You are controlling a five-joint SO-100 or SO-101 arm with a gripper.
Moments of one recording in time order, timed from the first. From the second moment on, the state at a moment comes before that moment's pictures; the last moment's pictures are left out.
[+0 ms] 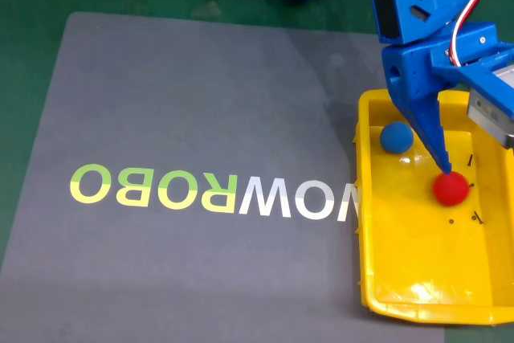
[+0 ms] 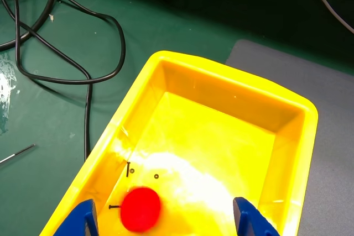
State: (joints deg) arm -26.0 98.3 95.6 35.9 -82.8
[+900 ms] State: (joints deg) arm 2.6 165.9 168.7 40.7 -96.9
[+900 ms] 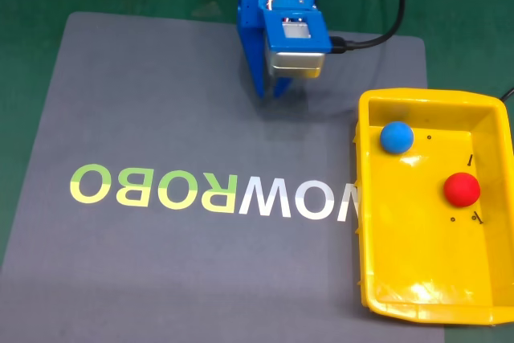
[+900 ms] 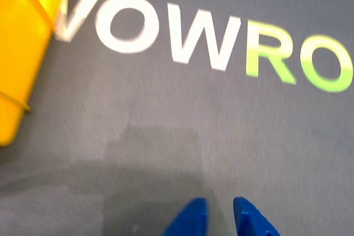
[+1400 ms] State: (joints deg) arm 3.3 186.2 175.7 63.8 -94.0
